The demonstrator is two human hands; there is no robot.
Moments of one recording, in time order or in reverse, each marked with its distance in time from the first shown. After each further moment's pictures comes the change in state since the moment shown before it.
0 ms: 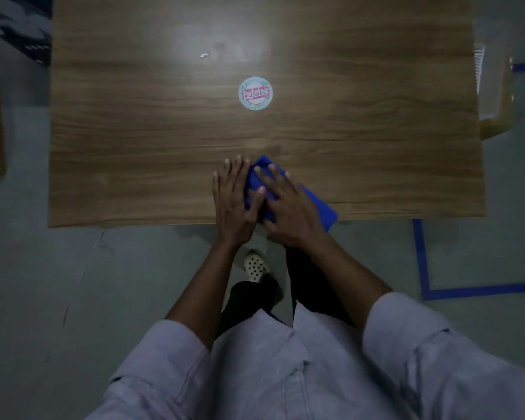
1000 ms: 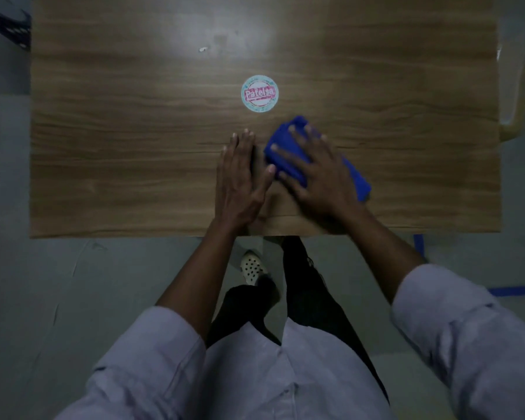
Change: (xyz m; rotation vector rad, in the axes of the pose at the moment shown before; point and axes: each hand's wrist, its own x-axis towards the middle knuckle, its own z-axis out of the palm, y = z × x) left_hand 0.063 0.004 0.002 0.072 -0.042 0.035; right_hand 0.051 0.079 -0.028 -0.038 0.045 0.077
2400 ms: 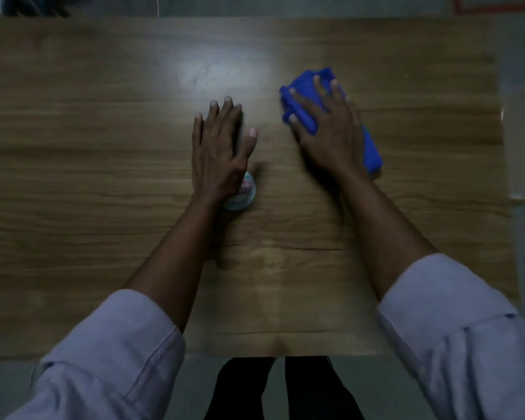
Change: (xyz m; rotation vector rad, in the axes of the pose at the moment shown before) left_hand 0.237 -0.008 0.025 0.105 0.088 0.016; right_hand 0.207 0.128 -0.044 0.042 0.129 0.327
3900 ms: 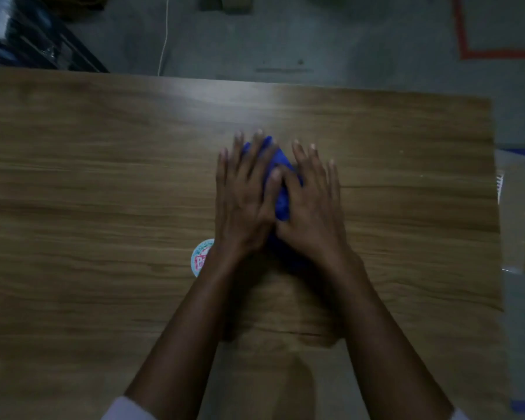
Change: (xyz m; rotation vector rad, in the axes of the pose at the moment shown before) left_hand 0.052 0.066 0.022 0.009 -0.005 0.069; right_hand 0.010 -0.014 -0.014 0.065 -0.116 -0.114
